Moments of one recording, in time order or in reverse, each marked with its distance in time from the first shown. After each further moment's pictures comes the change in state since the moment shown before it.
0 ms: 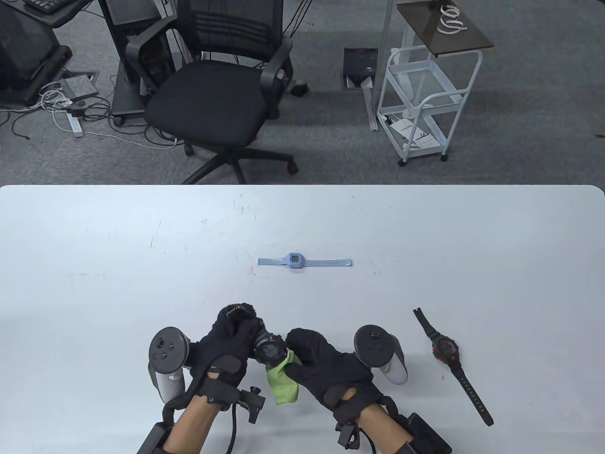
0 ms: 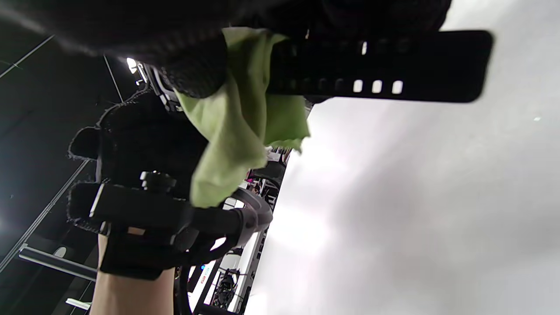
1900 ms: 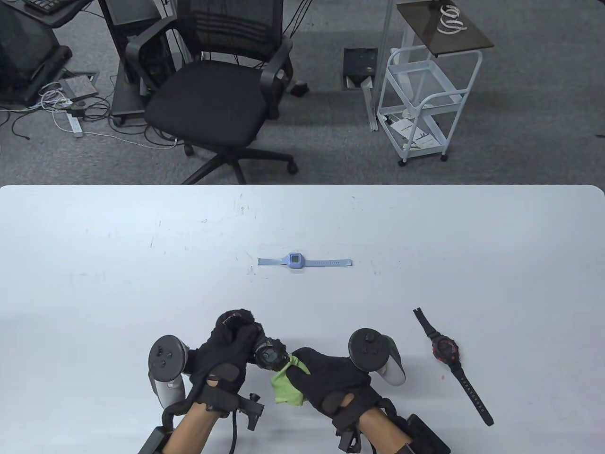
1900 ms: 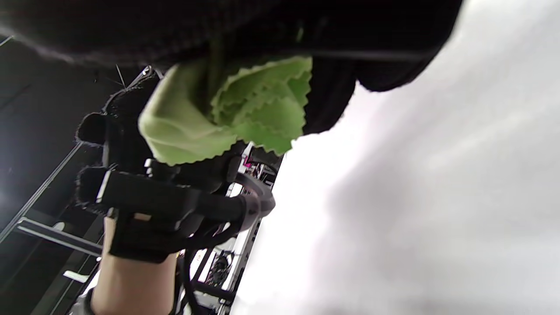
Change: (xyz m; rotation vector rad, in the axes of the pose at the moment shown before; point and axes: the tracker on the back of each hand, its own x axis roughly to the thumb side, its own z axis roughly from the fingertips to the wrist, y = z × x) left_hand -0.006 0.000 0.007 -0.006 -0.039 0.023; right_hand -0.001 0.005 0.004 0.056 -0.002 0.054
